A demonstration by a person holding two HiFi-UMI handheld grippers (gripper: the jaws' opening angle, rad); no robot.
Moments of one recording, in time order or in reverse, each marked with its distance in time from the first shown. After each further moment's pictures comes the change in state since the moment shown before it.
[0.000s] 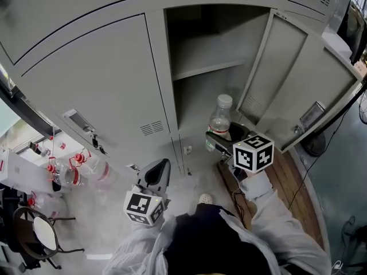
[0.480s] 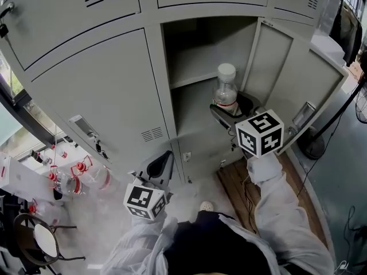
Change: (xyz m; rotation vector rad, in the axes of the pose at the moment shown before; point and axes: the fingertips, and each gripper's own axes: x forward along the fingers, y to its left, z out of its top) left arm 0.017 -0.013 0.056 0.064 -0.090 -0.050; right arm -0.033 -0.003 0.131 -0.350 -0.162 -0.148
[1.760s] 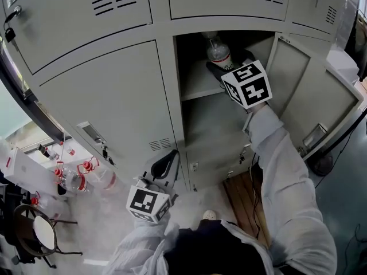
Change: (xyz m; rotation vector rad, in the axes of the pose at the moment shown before) left arm 0.018 0.011 0.041 0.067 -0.091 0.057; right arm 0.116 -0.066 0.114 -0.331 -0.064 -0.067
